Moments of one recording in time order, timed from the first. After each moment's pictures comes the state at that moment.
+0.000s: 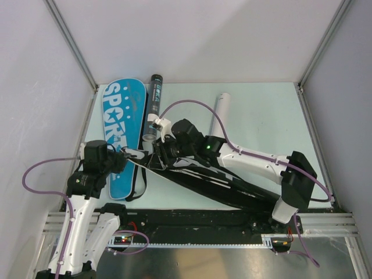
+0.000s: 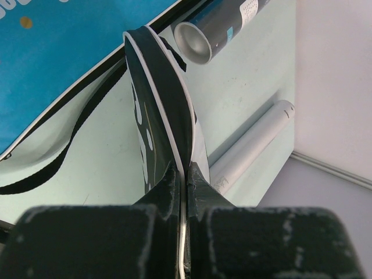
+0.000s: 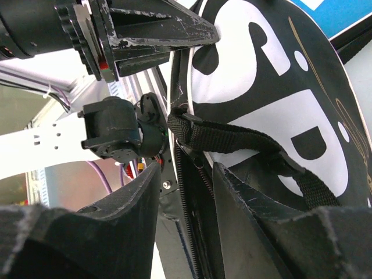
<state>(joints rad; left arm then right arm) -0.10 0.63 0.80 -0.90 -0.07 -1.31 1.07 1.67 1.38 -0.14 -0.36 0.48</state>
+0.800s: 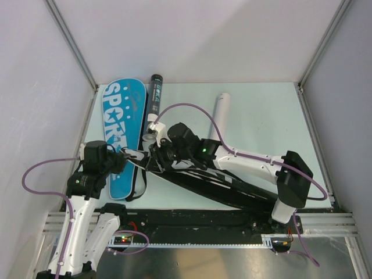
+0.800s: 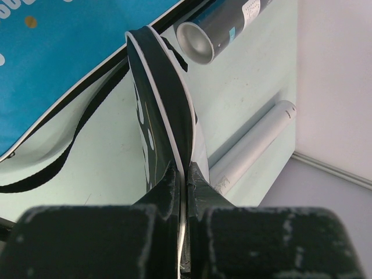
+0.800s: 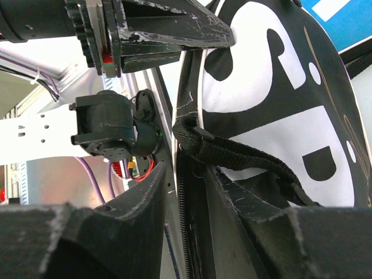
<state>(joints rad) -0.10 0.62 0.80 -0.91 -0.08 -1.31 1.10 1.70 1.38 -0.09 -0.36 0.39</state>
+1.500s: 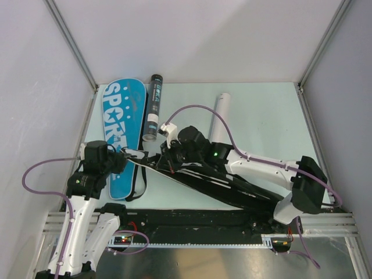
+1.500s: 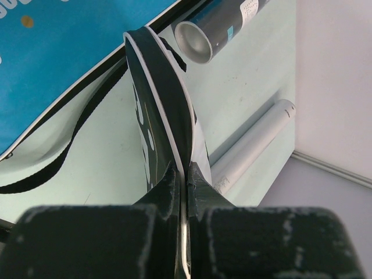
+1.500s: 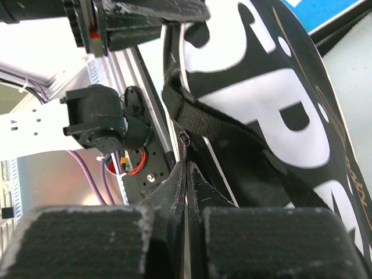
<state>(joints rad) -0.11 0.62 0.80 -0.91 -0.09 -1.31 1.10 1.59 1.27 -0.09 -0.27 0.41</state>
